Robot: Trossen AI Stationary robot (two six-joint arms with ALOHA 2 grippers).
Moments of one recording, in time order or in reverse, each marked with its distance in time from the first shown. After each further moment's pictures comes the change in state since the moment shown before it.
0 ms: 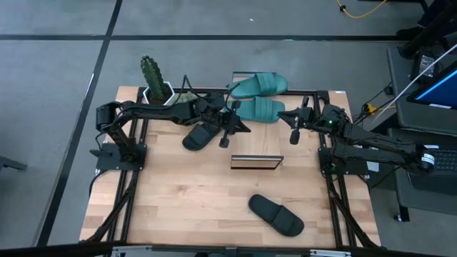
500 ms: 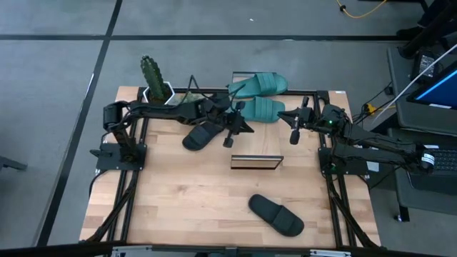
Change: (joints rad) left arm 0.007 0.078 0.053 0.003 0.013 0.020; right arm -0.001 0.000 0.000 0.004 0.000 -0.021
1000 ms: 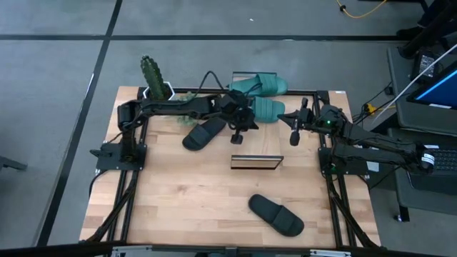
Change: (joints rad) left arm 0.000 0.152 0.275 -0.331 -0.109 0.009; right arm 0.001 0.000 0.000 -0.069 -0.003 0.019
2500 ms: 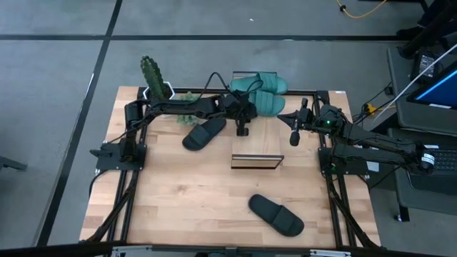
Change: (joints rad) left arm 0.042 0.085 0.001 0.065 -0.303 -0.010; right arm 0.000 0.000 0.000 -0.008 0.001 0.009
